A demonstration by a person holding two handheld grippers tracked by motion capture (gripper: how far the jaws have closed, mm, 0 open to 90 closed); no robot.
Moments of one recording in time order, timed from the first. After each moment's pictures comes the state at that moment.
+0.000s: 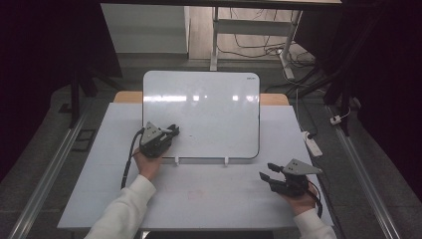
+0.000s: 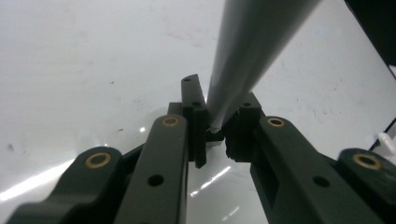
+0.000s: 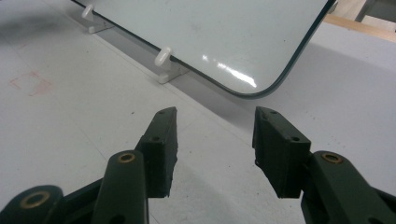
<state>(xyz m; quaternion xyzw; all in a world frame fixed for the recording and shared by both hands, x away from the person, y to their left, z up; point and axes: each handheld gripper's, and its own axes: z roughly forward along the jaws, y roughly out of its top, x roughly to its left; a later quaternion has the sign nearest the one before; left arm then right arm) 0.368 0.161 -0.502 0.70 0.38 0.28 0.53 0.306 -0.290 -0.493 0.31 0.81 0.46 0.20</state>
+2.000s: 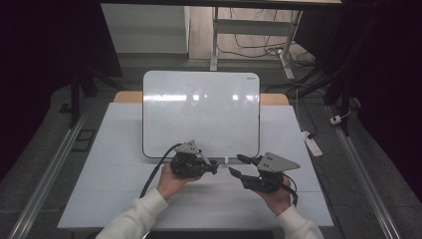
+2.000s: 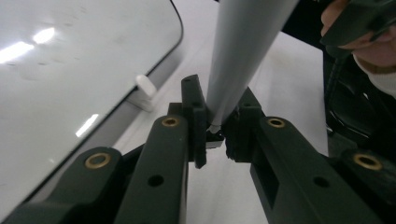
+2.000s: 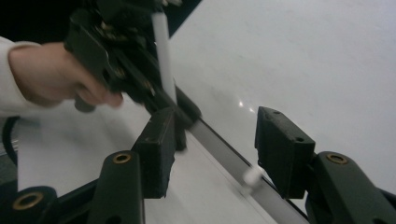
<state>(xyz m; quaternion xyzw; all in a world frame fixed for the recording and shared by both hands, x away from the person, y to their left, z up) 0.330 0.066 -0.486 0.83 0.25 -0.02 0.50 0.293 -0.201 -0.445 0.20 0.80 0.54 0.18</state>
